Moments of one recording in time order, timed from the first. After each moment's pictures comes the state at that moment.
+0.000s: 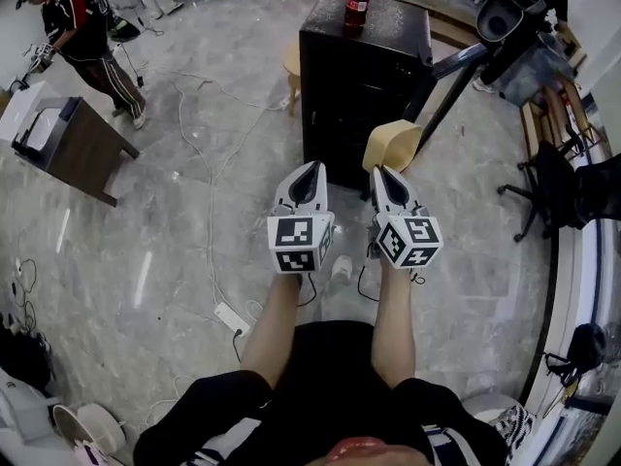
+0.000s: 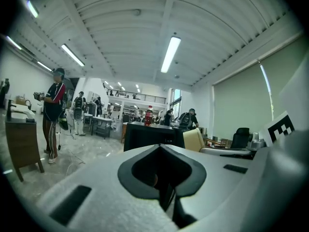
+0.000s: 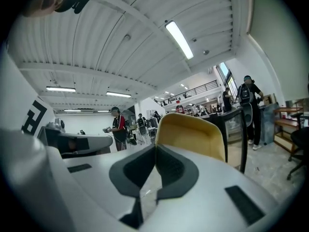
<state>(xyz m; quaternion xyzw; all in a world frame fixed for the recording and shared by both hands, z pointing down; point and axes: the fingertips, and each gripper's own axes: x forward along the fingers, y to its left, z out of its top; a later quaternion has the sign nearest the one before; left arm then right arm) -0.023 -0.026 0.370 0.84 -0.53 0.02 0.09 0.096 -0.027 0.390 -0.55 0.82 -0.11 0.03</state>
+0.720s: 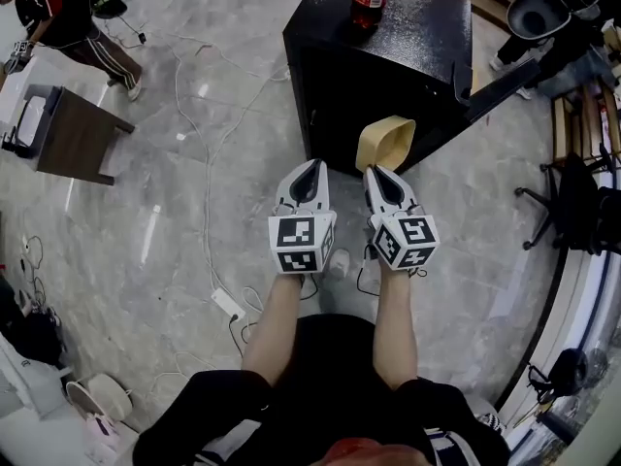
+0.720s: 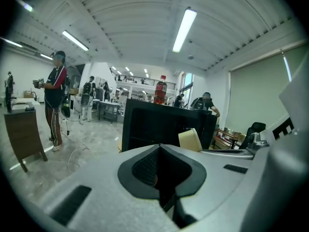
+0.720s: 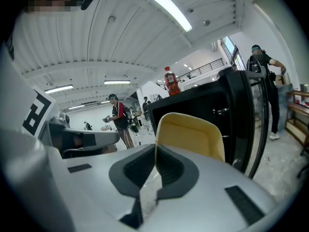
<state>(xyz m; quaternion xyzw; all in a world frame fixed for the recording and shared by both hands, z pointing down) 0.017 -0.218 0.450 0.81 -0.56 0.09 0.16 0.117 -0.217 0.475 -0.50 0.84 -0.19 -0.04</state>
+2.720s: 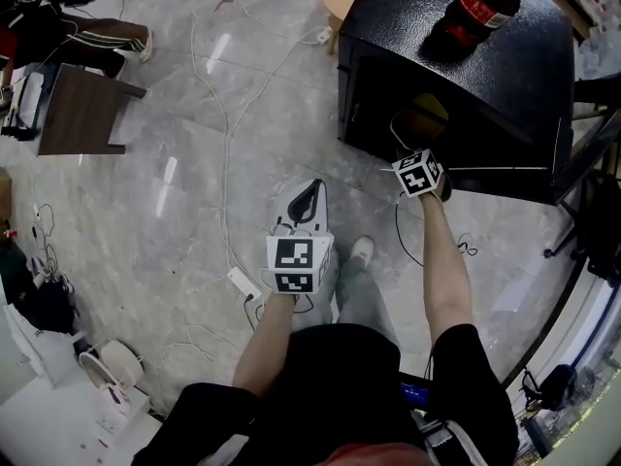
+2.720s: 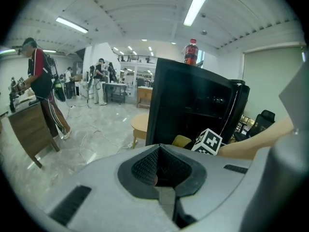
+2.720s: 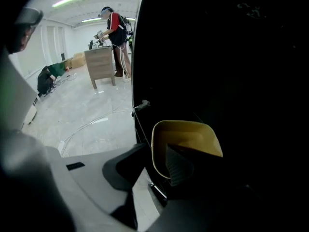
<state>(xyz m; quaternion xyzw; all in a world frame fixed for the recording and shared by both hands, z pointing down) -0.077 -0.274 0.568 0.76 -0.57 0.20 0.24 0.113 -0.400 0.778 -0.37 0.78 -0.10 -0.49</state>
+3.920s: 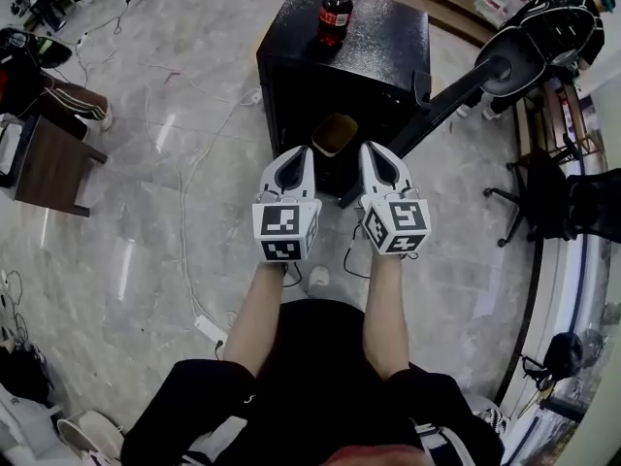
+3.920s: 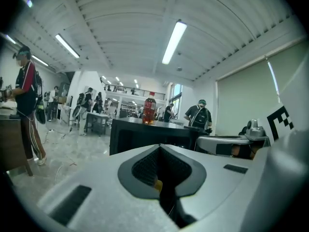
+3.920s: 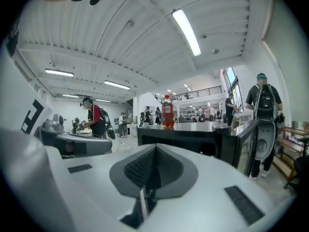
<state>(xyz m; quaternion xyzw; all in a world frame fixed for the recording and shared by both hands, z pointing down) 0.035 -0.240 0.397 0.85 -0.52 0.04 0.11 0.146 -0.245 0.391 -0.57 0.82 -0.06 -0.03</state>
